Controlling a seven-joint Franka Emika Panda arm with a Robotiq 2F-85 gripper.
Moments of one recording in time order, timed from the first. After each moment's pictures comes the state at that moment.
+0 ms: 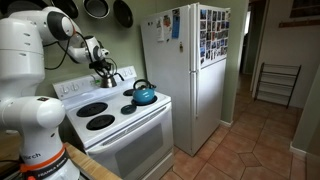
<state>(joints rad) 0.41 0.30 0.22 -1.85 -0.13 2.72 0.02</state>
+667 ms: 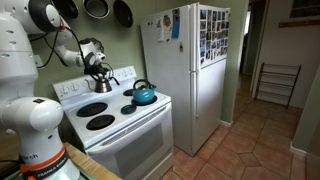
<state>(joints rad) 0.29 0.12 0.37 -2.18 0.17 2.92 -0.26</state>
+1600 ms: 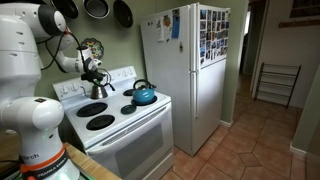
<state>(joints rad) 0.33 0.21 0.38 -2.17 0.07 2.92 -0.23</state>
